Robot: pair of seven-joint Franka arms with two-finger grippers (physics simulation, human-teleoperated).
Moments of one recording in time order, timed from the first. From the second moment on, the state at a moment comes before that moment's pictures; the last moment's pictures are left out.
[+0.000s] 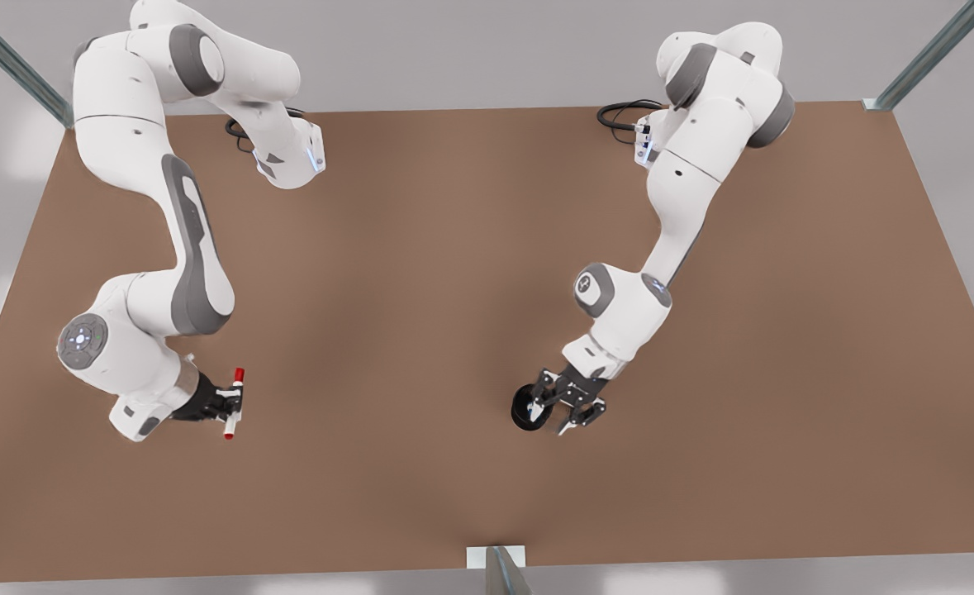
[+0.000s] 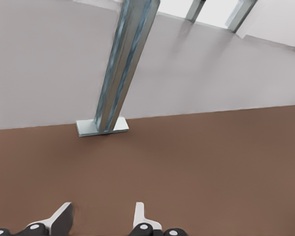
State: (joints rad) left arm -0.24 0.74 -0.33 -1.55 -0.62 3.07 0.46; right arm -0.05 0.51 0.18 -1.45 0.05 2.08 -0.15
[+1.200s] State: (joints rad) left arm -0.06 0.27 0.00 -1.37 -0.01 1.49 0.06; right arm 0.40 1.00 0.46 -1.04 -0.13 3.00 0.03
